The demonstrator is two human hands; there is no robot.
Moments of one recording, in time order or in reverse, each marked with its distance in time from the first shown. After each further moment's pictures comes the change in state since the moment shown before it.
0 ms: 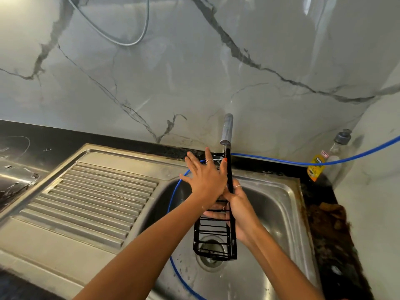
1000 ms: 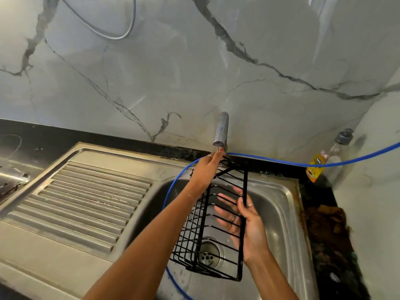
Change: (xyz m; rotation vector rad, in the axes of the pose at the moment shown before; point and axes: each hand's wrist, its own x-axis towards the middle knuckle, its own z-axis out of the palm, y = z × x) left_hand 0.031 0.005 0.003 -0.697 -0.162 0.125; right_hand -0.007 0.016 -0.034 0.415 0.064 -0.061
